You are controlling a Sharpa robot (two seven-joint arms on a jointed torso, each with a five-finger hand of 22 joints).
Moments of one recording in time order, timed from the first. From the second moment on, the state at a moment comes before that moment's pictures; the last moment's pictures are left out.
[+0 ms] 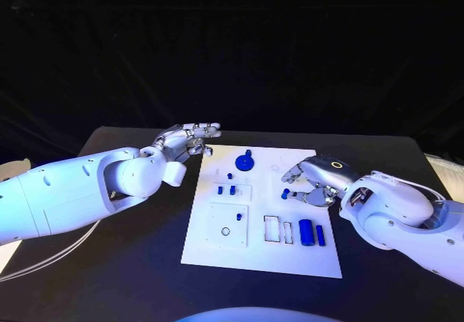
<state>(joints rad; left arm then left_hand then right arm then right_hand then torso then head) 1.19 -0.94 -0.03 1.54 0.19 -0.14 0.31 1.33 -0.12 0.47 -0.07 0.15 1.03 0.19 0.12 0.07 1.11 0.11 0.18 0.07 1.28 0.02 1.18 0.72 0.16 1.24 0.12 0.62 0.78 1.08 -0.92 0.04 1.73 -1.76 -0.28 -0.16 1.37 -0.16 0.34 0.07 0.05 1.04 0.14 0.06 0.07 1.07 0.10 0.07 0.06 1.47 0.01 1.44 1.31 0.06 1.44 0.11 1.36 1.26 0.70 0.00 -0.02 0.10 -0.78</state>
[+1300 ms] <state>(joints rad) 1.19 -0.94 -0.03 1.54 0.19 -0.13 0.31 1.33 -0.12 0.47 -0.07 0.15 1.03 0.19 0.12 0.07 1.11 0.11 0.19 0.07 1.28 0.02 1.18 0.72 0.16 1.24 0.12 0.62 0.78 1.07 -0.84 0.03 1.64 -1.79 -0.17 -0.18 1.42 -0.12 0.36 0.08 0.05 1.14 0.12 0.08 0.08 1.20 0.07 0.10 0.06 1.46 -0.01 1.44 1.31 0.06 1.44 0.10 1.36 1.26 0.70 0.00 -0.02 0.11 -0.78</state>
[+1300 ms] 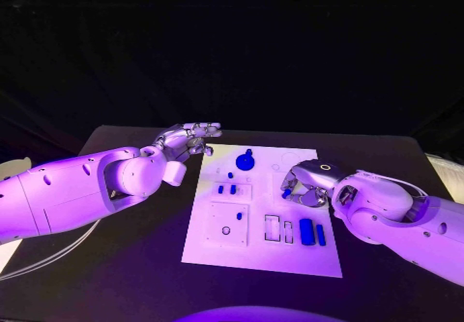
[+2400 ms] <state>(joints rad) 1.19 -0.94 -0.03 1.53 0.19 -0.13 0.30 1.33 -0.12 0.47 -0.07 0.15 1.03 0.19 0.12 0.07 1.10 0.11 0.19 0.07 1.28 0.02 1.18 0.72 0.16 1.24 0.12 0.62 0.78 1.09 -0.87 0.04 1.71 -1.79 -0.26 -0.18 1.43 -0.10 0.41 0.06 0.05 1.19 0.11 0.10 0.10 1.27 0.05 0.08 0.07 1.47 -0.02 1.44 1.31 0.06 1.46 0.08 1.36 1.28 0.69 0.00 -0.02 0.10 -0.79</state>
